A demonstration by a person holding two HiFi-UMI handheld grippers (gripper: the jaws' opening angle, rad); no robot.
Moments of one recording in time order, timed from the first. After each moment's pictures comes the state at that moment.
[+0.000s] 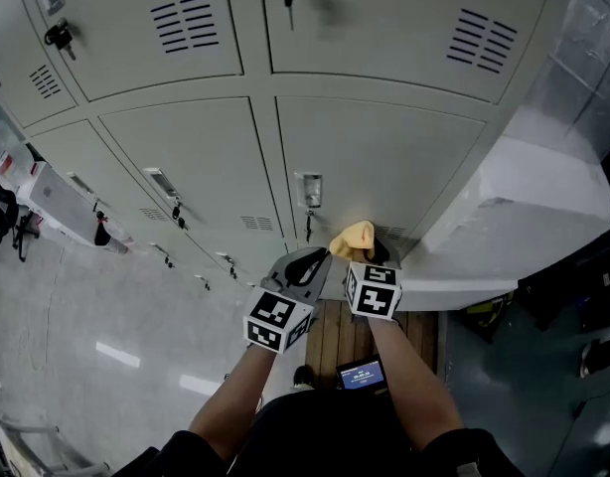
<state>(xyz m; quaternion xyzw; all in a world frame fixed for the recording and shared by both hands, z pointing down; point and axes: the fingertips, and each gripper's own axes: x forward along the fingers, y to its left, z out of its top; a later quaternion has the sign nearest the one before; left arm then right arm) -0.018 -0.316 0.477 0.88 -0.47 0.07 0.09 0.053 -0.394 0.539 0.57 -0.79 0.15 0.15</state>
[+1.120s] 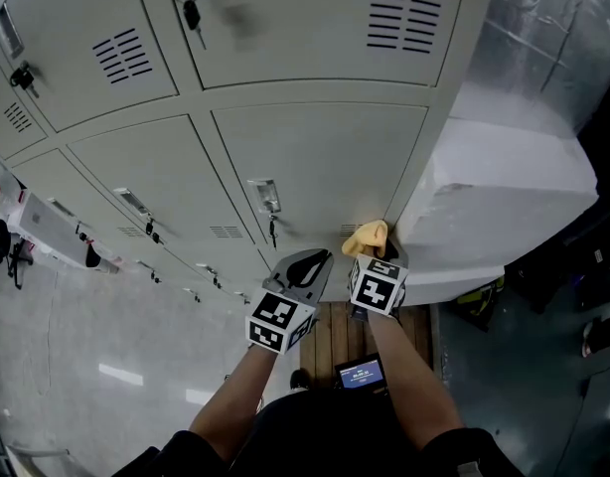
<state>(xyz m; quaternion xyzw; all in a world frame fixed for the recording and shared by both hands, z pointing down) 0.054 -0.322 0.475 0.90 -0.42 0.08 0.07 0.162 -0.400 0.541 0.68 -0.70 0.18 0.14</state>
